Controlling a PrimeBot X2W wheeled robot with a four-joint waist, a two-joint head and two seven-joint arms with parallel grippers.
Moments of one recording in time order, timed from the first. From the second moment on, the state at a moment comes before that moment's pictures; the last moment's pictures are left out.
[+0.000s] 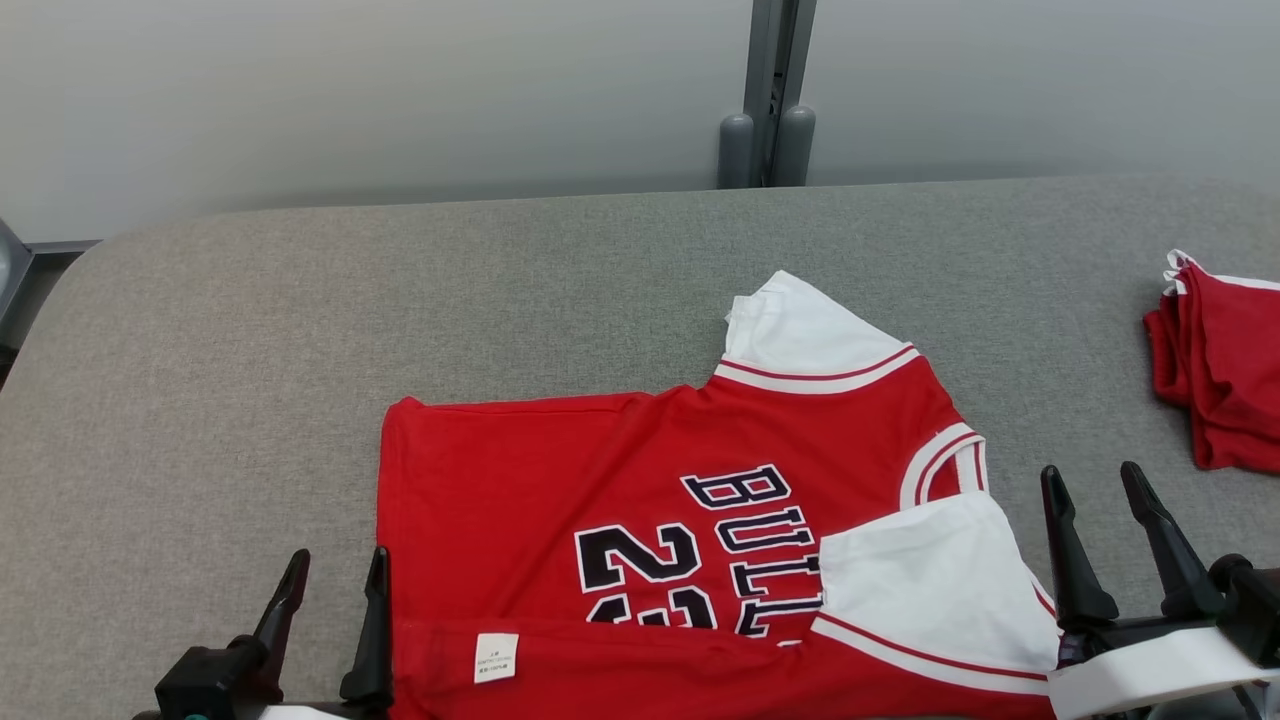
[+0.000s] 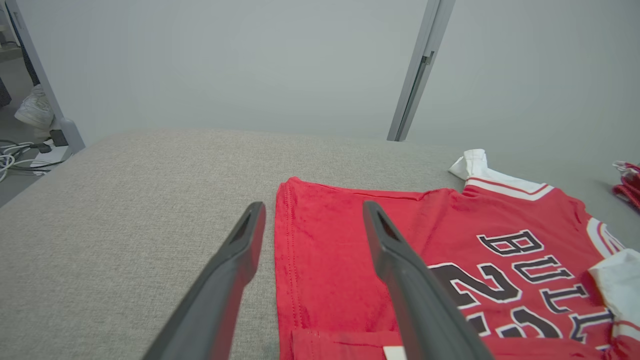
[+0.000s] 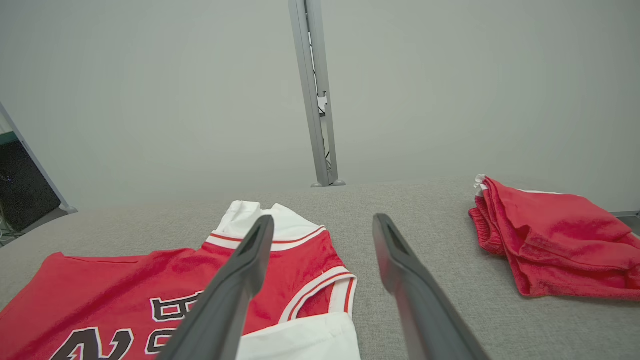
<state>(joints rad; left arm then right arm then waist) 0.14 0.20 -0.19 0.01 -0.40 0.13 -0.17 0.03 -0.08 -0.02 0.05 0.25 0.13 -0.17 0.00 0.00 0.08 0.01</state>
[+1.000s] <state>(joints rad) -0.45 0.23 -0.24 0.53 -0.45 -0.05 0.03 -0.08 -0.06 0.02 -0.04 0.24 0.13 -0.15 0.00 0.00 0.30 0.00</state>
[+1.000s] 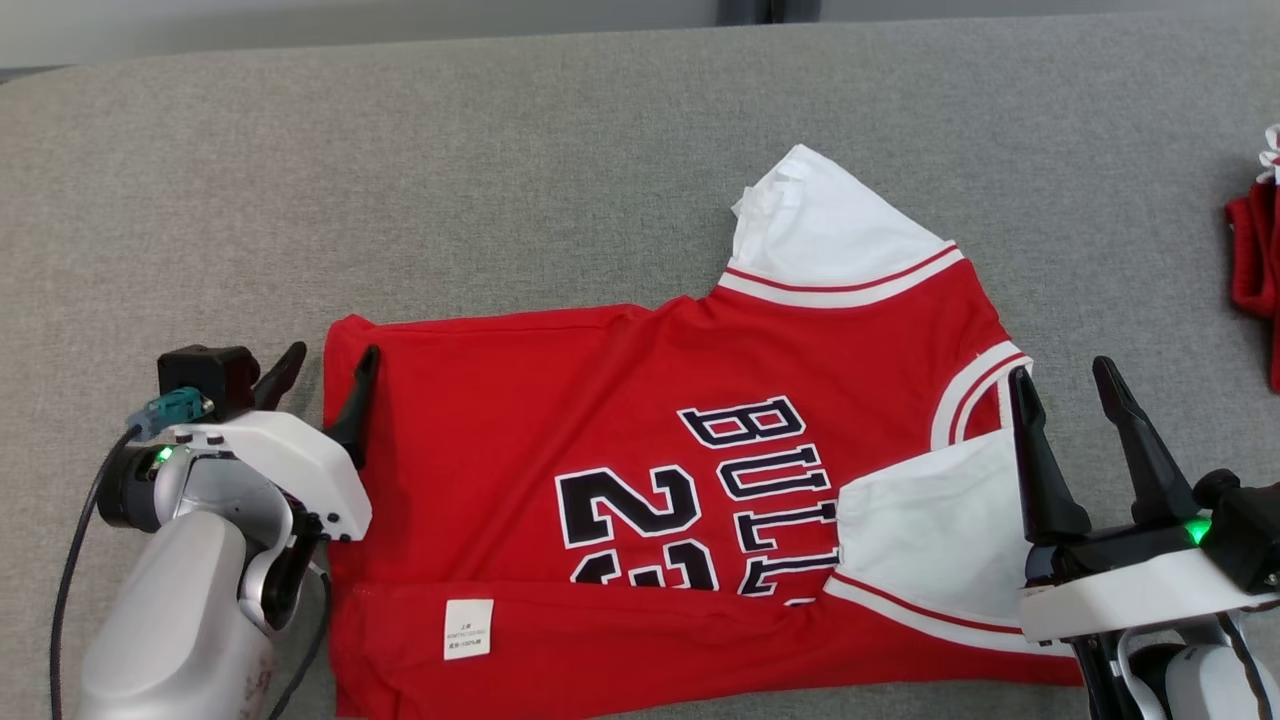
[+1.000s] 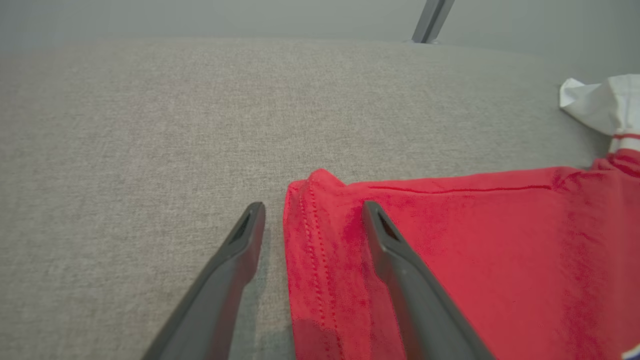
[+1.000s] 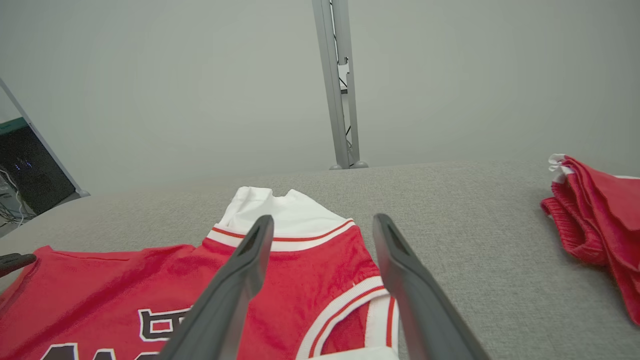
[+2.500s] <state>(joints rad) -0.77 0.10 -0.43 0.76 -0.52 -0.13 -0.14 -1.06 -0.33 0.48 0.82 0.56 0.13 0.25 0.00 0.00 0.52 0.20</state>
